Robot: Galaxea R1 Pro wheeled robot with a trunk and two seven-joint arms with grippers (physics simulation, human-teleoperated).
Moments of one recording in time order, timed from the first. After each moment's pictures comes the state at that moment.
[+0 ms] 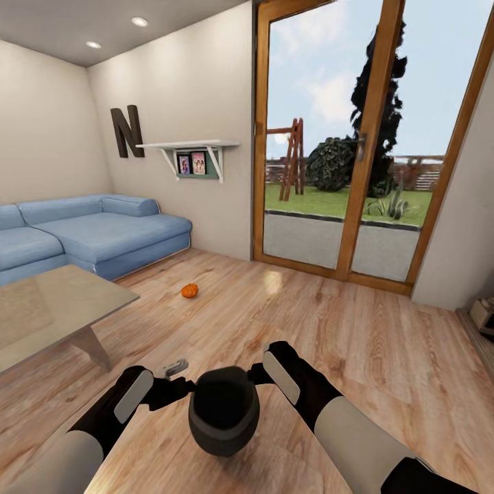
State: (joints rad) left arm -0.62 0.12 -0.26 -0.73 0.83 0.79 0.19; right arm -0.78 0.17 0.53 -0.70 -0.68 0.84 -0.51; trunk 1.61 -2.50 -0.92
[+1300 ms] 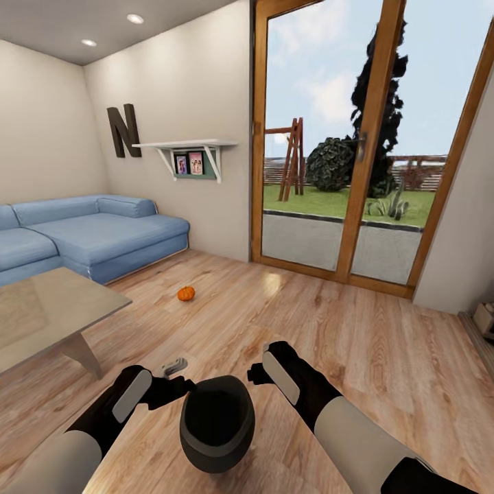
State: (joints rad) left arm -0.62 0.13 -0.26 -0.74 0.83 0.79 0.18; right arm -0.78 0.17 0.54 -0.70 -0.68 0.84 -0.51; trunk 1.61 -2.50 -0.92
